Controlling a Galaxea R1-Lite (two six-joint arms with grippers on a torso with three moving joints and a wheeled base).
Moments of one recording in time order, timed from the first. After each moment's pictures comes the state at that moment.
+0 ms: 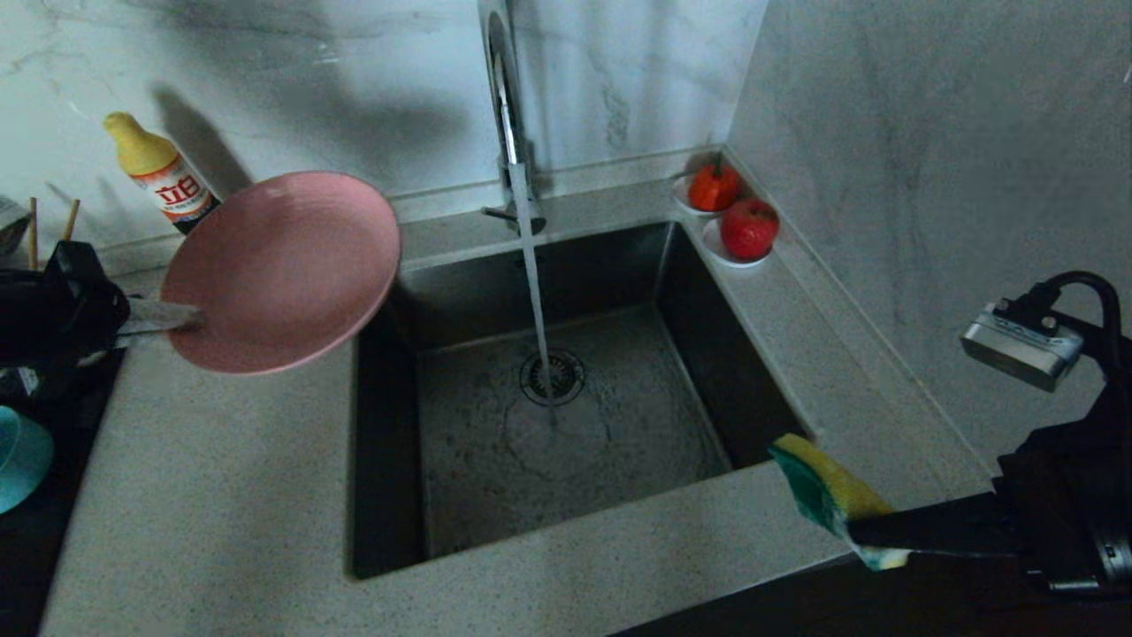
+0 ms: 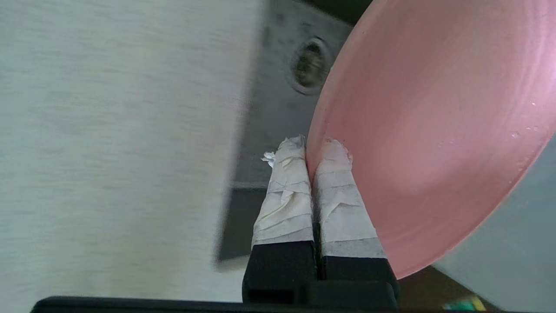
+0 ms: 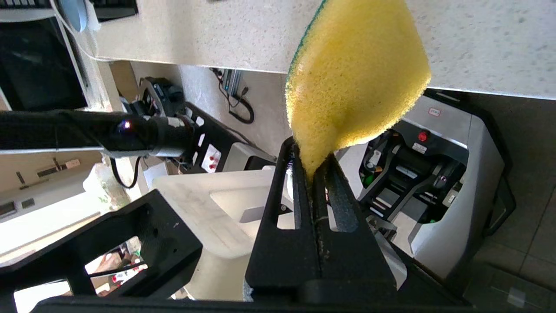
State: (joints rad) left arm 0.32 1.48 -1.27 0.35 -0.61 -0.49; right arm 0.54 1.24 -1.03 0.43 0.43 0.50
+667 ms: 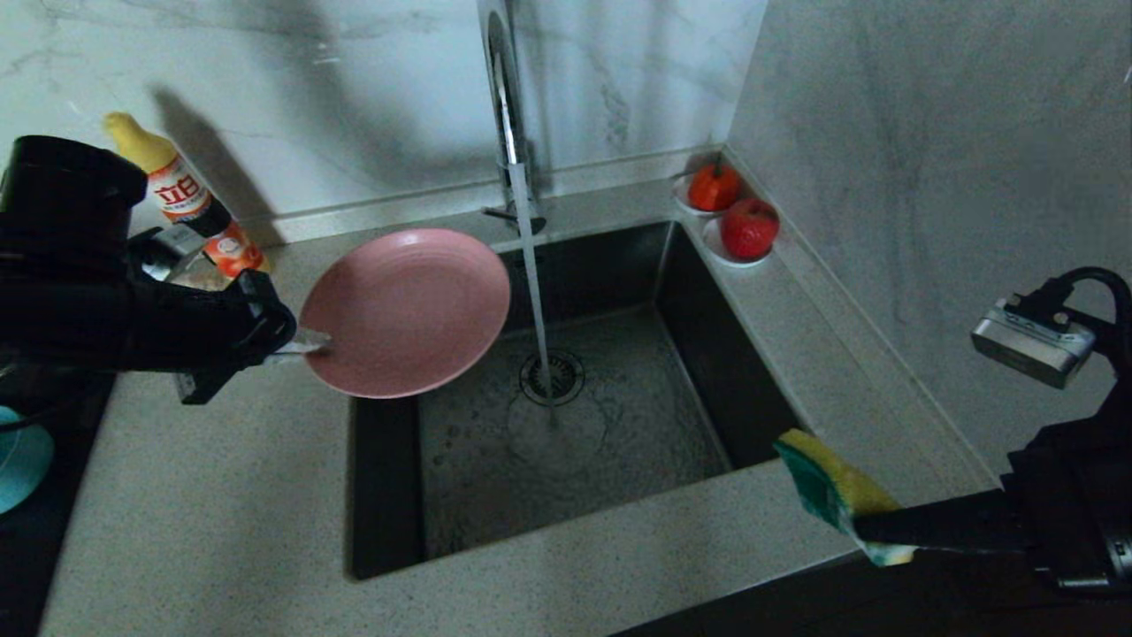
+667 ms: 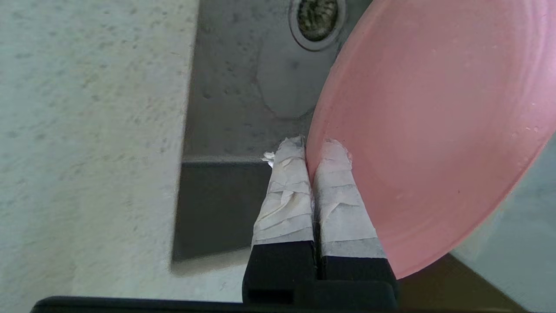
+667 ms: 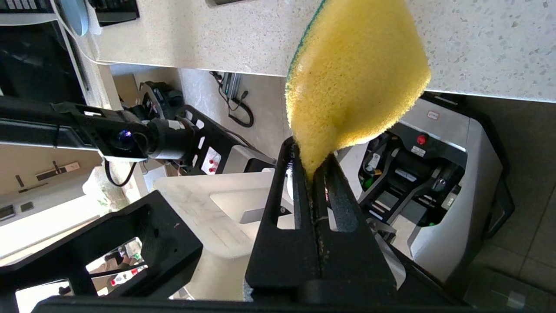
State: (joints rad) left arm -0.01 1.60 -1.29 0.33 -0.33 -0.62; right arm 0.53 1.23 -1.03 0.43 0.43 0.50
